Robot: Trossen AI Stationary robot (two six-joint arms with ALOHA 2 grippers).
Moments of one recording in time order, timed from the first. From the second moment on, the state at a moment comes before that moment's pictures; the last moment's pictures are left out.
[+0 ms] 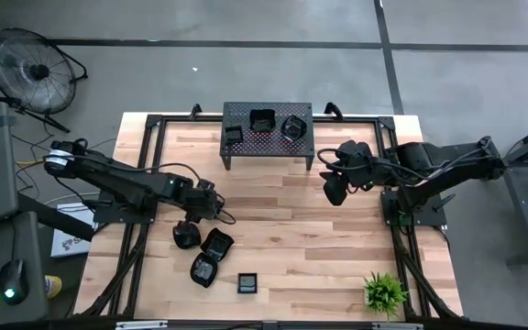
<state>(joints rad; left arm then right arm) -0.15 1.26 0.65 -0.62 -0.05 0.26 0.20 1.18 1.34 -1.00 0.47 0.81</state>
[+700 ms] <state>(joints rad) -0.15 1.31 0.65 -0.58 -0.06 0.35 0.20 1.18 1.34 -1.00 0.47 0.81</state>
